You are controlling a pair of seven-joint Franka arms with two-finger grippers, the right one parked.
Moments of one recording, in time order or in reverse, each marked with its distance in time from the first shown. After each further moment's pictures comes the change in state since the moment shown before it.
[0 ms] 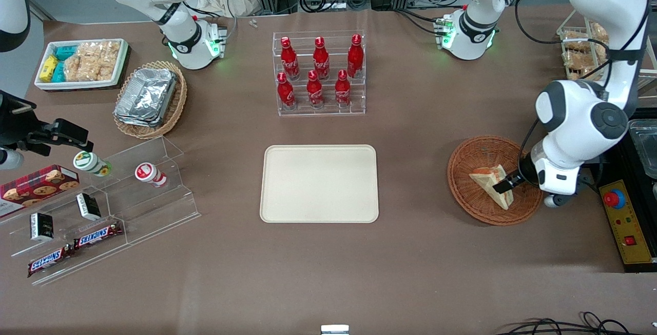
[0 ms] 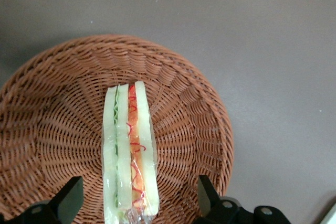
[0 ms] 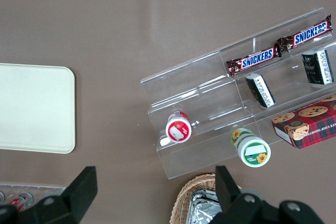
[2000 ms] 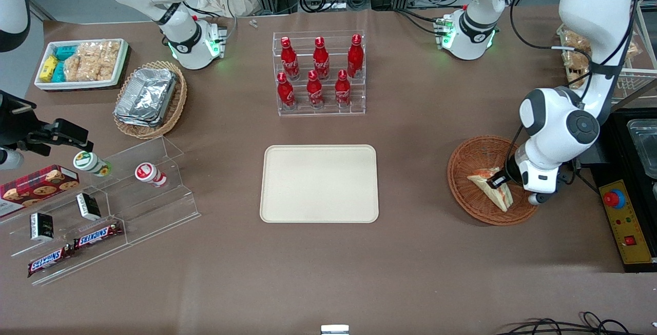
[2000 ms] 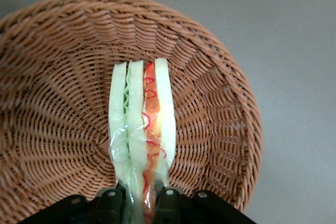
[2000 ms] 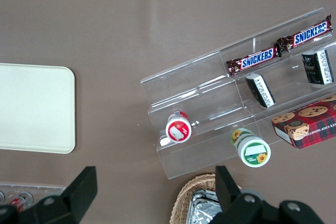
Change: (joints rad) arm 0.000 0.052 -0.006 -0.034 0.011 0.040 -0.040
